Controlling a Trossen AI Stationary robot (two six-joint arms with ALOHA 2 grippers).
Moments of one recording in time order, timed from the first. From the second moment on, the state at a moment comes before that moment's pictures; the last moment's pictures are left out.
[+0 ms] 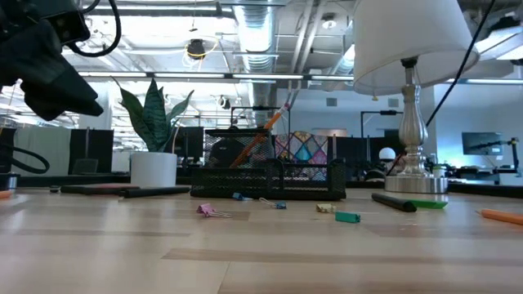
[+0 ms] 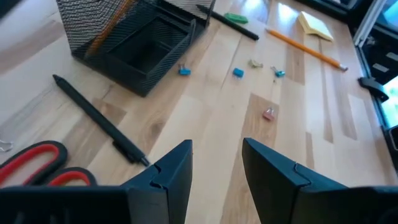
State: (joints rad) left arm -0.73 0.97 0.36 -0.12 -0.70 -0.90; right arm 0.75 1.91 2.35 -1.51 0.78 1.05
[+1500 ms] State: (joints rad) left arm -0.73 0.97 0.36 -0.12 -0.75 -0.95; right arm 0.89 2.48 2.33 -1.46 0.13 1.88
